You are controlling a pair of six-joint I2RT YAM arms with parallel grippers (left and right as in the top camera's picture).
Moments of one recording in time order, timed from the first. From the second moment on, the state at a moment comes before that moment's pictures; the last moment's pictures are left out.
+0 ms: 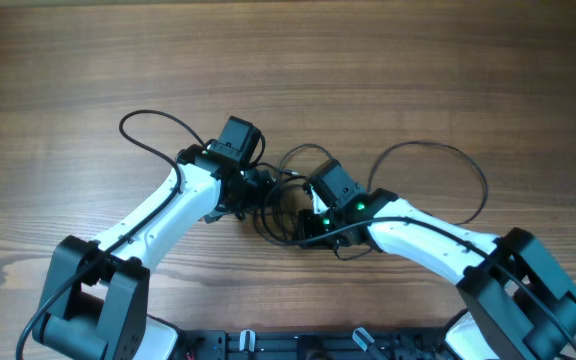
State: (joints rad) left arm -0.43 1.62 0.98 -0.78 0.06 -0.67; right arm 0.71 1.65 0.78 -0.34 -0.42 0.71
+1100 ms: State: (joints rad) left arm -0.43 1.62 0.98 -0.77 0.08 -0.67; right arm 0.65 1.65 0.81 -0.40 -0.46 0.60
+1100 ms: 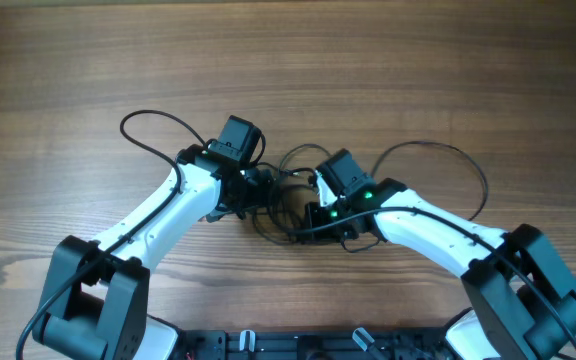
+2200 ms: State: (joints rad) left arm -0.43 1.62 0.98 -0.78 0.17 -0.62; right arm 0.55 1.68 0.90 -0.38 -0.74 0.54
